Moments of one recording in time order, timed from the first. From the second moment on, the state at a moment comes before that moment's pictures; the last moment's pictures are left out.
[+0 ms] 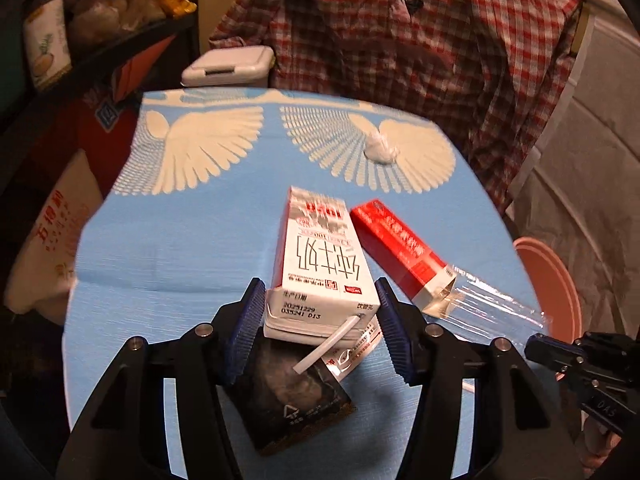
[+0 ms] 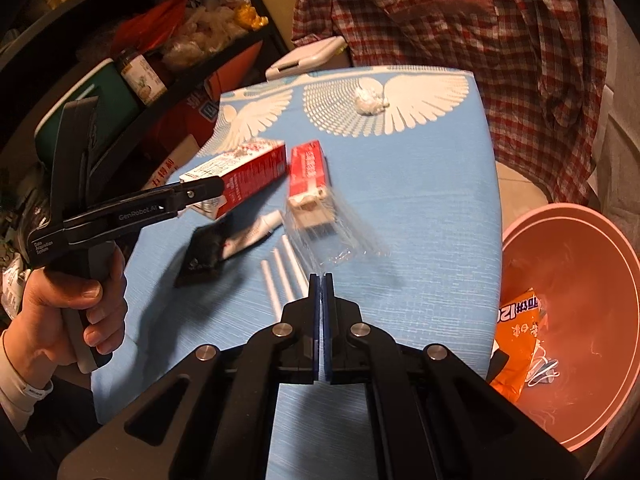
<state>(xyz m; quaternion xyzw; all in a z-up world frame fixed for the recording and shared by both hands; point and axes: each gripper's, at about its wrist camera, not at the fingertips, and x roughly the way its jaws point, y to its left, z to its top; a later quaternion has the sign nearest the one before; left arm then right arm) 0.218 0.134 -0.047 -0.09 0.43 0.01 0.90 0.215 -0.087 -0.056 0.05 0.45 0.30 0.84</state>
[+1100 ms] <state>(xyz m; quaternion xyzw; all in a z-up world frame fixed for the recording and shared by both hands) 0.149 0.116 0.023 -0.09 0.36 0.02 0.93 0.165 -0.121 0.014 0.07 0.35 0.24 0.90</state>
